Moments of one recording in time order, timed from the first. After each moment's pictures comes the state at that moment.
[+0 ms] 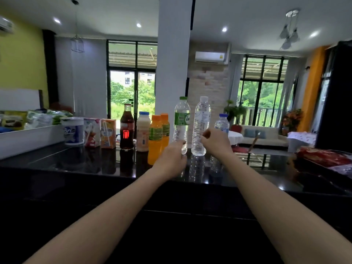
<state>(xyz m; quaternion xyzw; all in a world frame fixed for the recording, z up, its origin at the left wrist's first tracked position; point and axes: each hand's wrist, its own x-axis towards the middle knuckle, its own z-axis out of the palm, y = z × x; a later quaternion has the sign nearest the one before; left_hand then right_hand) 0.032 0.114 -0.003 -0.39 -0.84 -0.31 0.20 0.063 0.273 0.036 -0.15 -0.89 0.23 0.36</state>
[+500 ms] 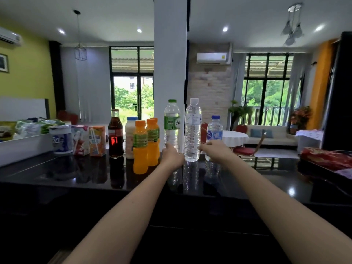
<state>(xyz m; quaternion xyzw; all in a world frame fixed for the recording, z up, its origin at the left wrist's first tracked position) -0.030 0.202 -0.011 -0.18 -0.87 -0.46 0.03 0.058 0.329 0.027 -0.16 -0.89 0.37 0.22</state>
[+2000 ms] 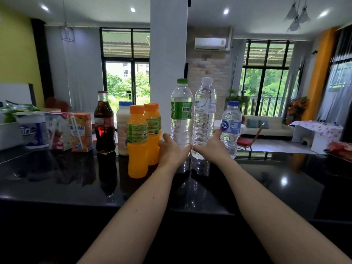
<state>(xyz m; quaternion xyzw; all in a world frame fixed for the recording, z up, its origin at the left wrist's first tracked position) -0.097 0.224 -0.027 -0.16 -0.86 -0.48 0.09 -0.045 0.338 -0.014 -0.19 -0.87 0.37 0.27</state>
